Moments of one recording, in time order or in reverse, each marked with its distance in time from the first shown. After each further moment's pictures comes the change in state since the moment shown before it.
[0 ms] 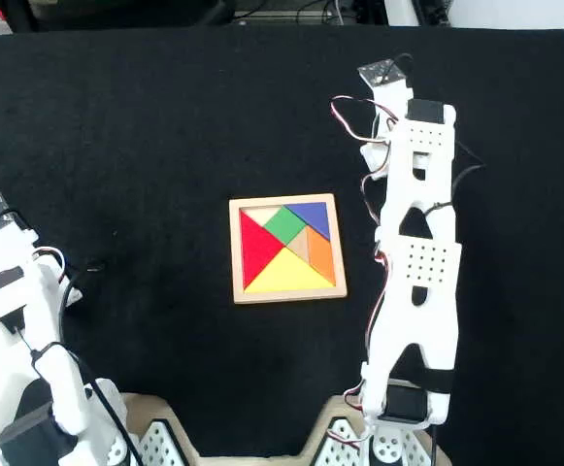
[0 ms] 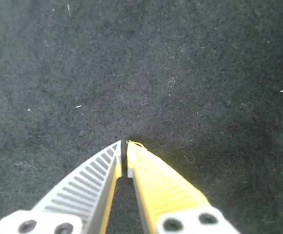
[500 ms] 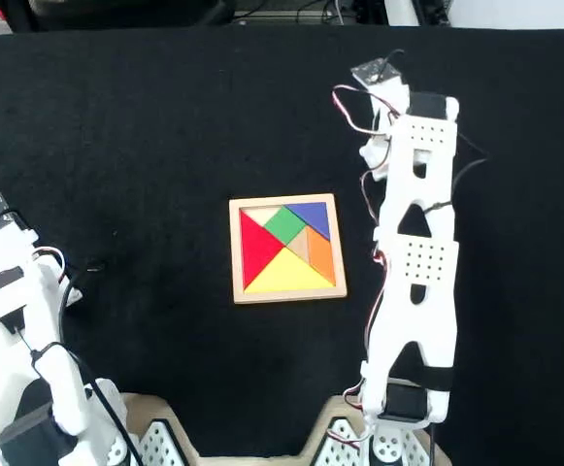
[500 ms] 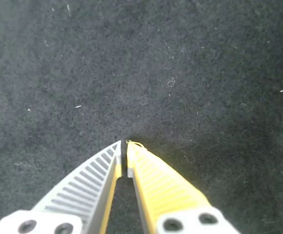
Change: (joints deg) left arm 0.0 0.0 0.0 0.0 0.0; right arm -0.2 0.4 -11.1 11.5 3.8
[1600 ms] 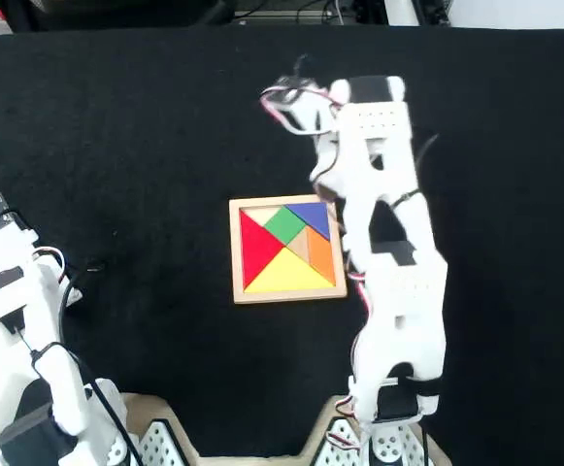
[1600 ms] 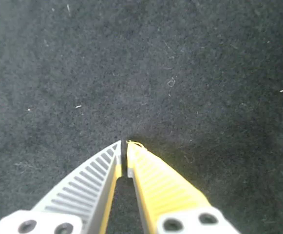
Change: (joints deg) left arm 0.0 0.0 0.0 0.0 0.0; right arm -15.1 -29.7 38.3 3.1 21.5
